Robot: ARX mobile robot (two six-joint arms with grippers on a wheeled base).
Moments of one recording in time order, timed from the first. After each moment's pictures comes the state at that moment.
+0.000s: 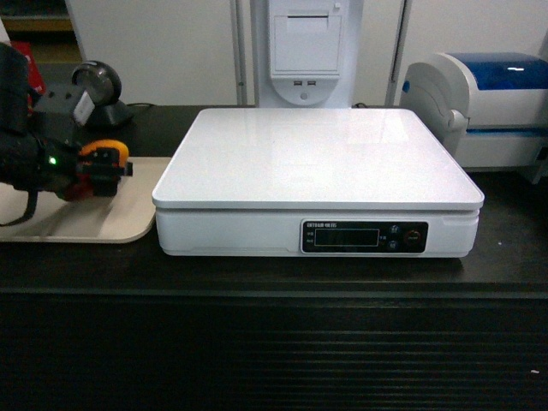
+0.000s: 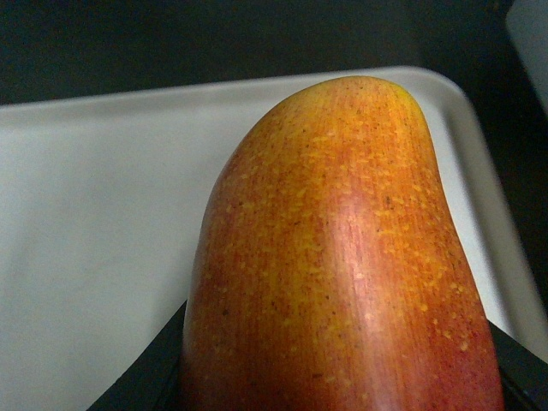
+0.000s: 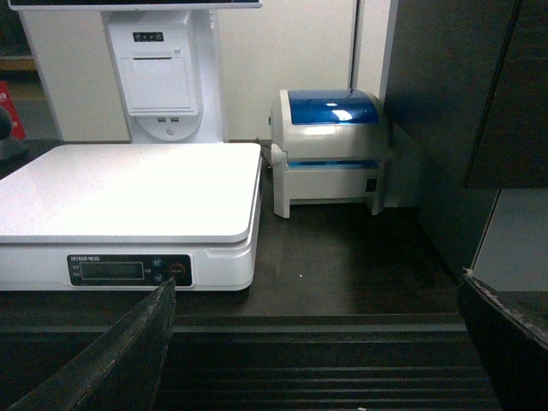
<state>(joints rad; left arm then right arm) 0.04 2.20 1.35 0.23 0.01 0.10 0.00 0.00 0.01 0.00 0.00 0.00</state>
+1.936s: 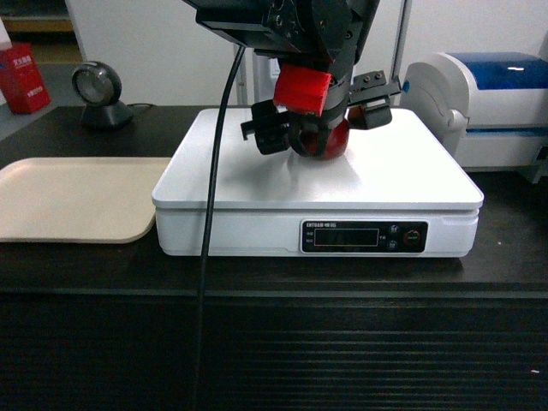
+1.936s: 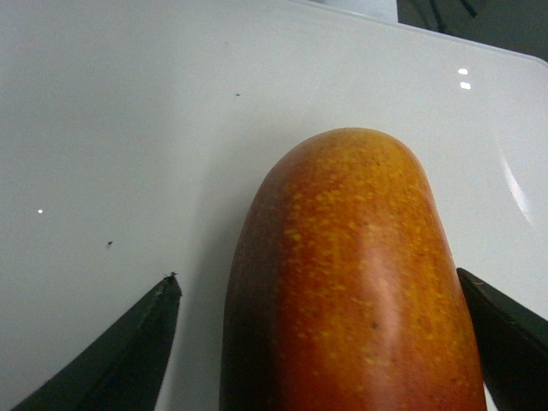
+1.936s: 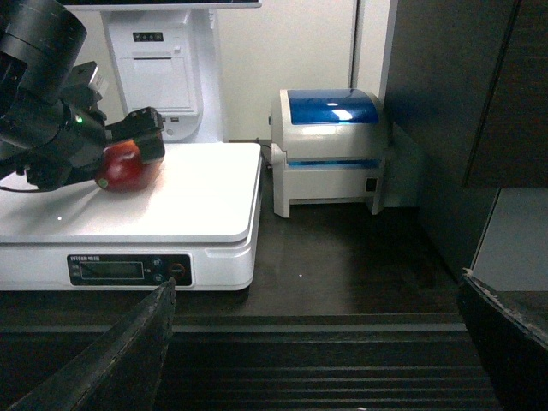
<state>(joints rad) -0.55 2.41 2.00 -0.26 -0.32 -0.55 0.00 0.00 0.01 0.00 0.00 0.00</state>
